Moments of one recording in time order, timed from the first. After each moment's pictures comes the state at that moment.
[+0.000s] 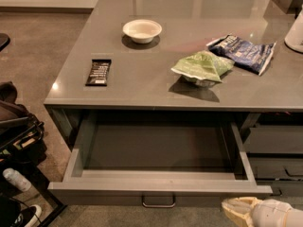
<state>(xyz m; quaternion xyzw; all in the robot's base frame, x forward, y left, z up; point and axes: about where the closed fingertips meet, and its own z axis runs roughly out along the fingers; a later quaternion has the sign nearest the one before) 0.317 -0.223 0.632 -0.31 0.85 0.21 0.37</state>
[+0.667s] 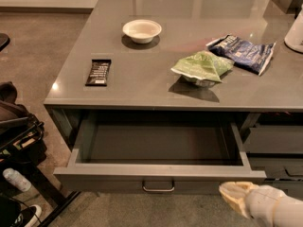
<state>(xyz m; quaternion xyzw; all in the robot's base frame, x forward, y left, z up) 0.356 -0.224 0.642 -0.33 0.84 0.14 0.41</state>
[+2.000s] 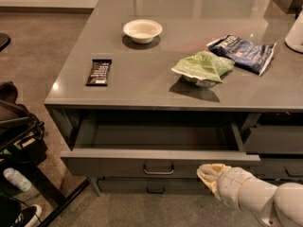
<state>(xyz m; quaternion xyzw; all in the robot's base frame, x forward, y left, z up) 0.412 -0.167 0.655 -0.41 0.79 0.05 0.45</state>
